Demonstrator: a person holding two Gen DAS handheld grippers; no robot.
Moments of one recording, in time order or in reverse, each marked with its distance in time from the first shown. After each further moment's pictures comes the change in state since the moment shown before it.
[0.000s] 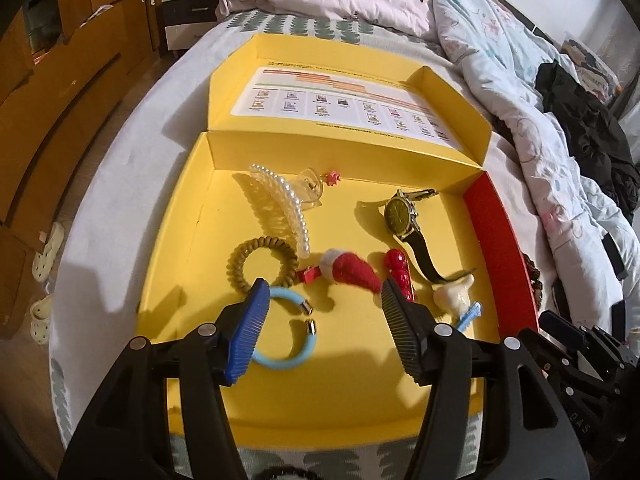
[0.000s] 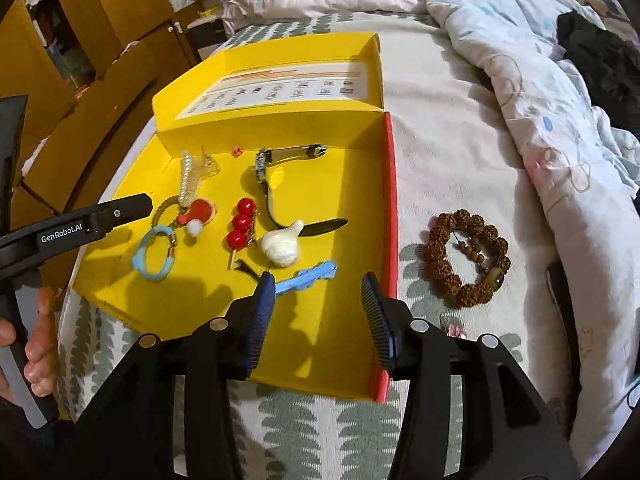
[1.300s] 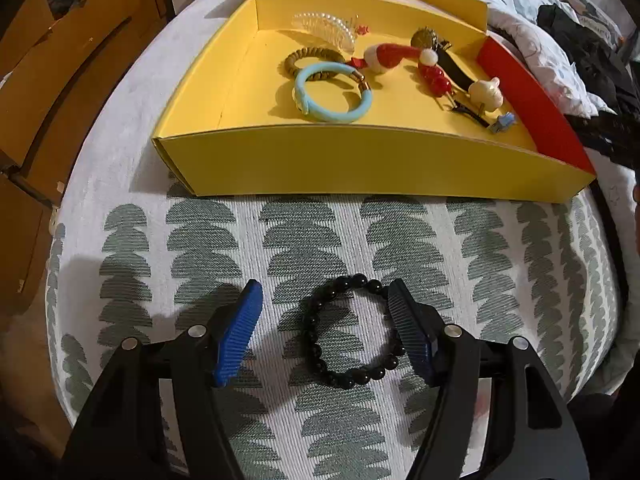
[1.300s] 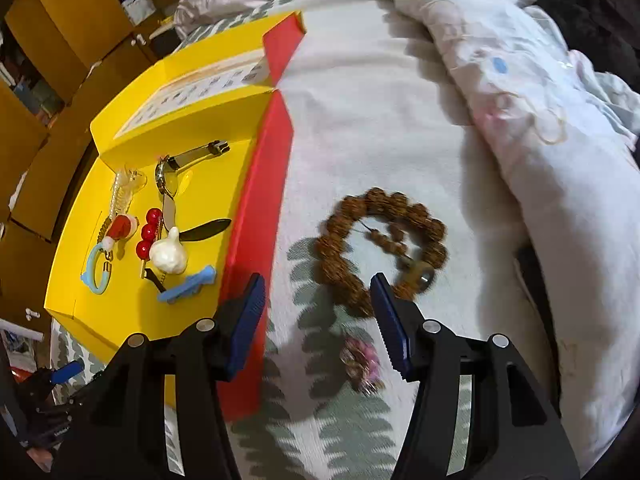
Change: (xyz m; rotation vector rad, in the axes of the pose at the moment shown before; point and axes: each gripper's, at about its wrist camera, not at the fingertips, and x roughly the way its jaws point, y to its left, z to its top) left arm -0.003 0.033 -0.146 0.056 0.144 0.070; right arm 0.035 -0.098 0.007 0.116 0.069 -0.001
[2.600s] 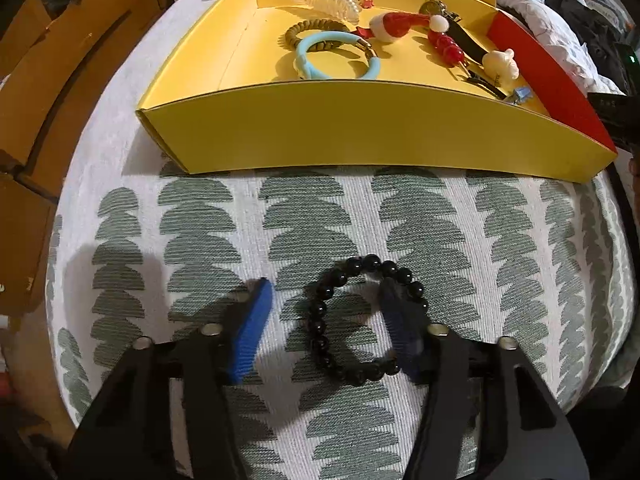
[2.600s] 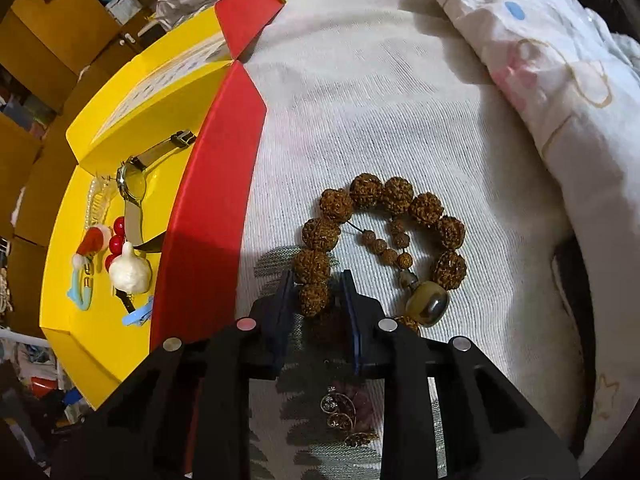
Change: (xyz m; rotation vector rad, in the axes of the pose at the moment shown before) left arm 0.016 -0.009 -0.003 0.014 0.052 0.048; right arm 0.044 -0.031 0.007 0.085 0.068 0.066
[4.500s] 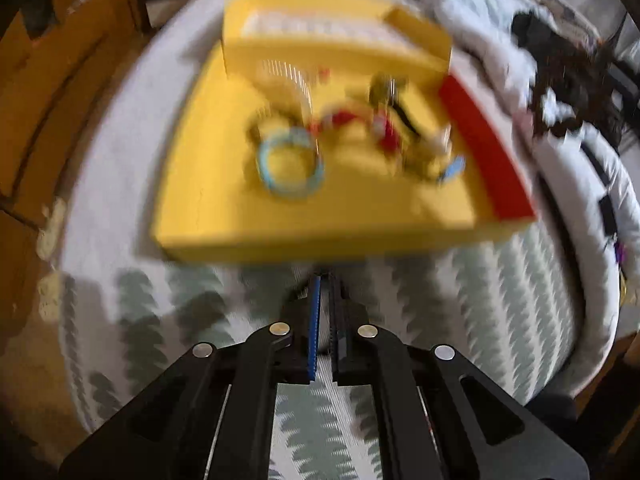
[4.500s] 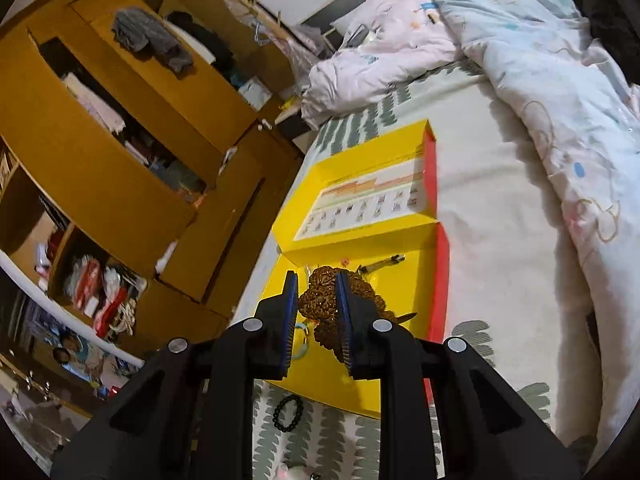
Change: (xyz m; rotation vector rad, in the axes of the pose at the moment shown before) left arm -0.052 -0.008 0.045 0.025 -0.025 -0.147; right arm -0.182 0.076 0.015 -0.058 -0.299 0.466
